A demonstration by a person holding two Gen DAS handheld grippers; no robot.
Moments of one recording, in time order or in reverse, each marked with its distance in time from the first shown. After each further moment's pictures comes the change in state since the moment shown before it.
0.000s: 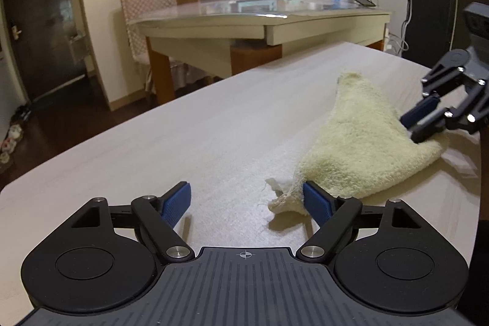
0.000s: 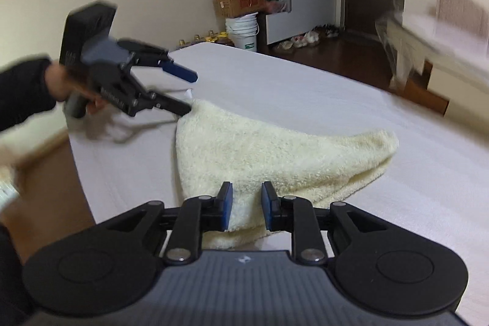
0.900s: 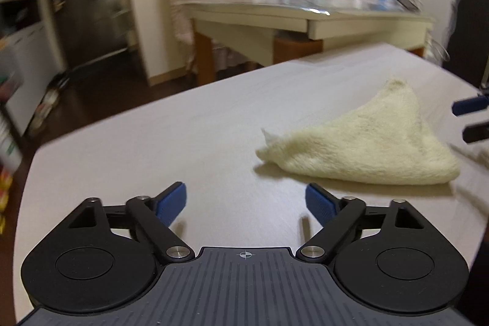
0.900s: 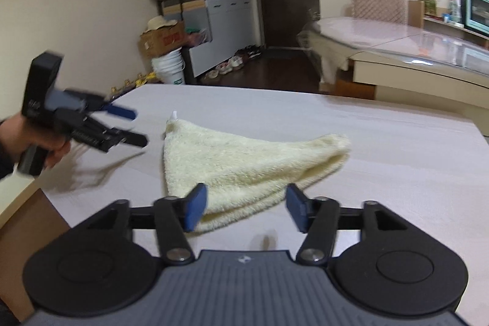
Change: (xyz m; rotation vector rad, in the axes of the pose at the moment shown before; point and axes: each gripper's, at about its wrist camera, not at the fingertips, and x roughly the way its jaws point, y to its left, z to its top) left arm -0.031 -0.017 -0.008 -0.179 0.048 0.171; right arm -0.054 0.043 -0.020 0.250 -0.131 -0.255
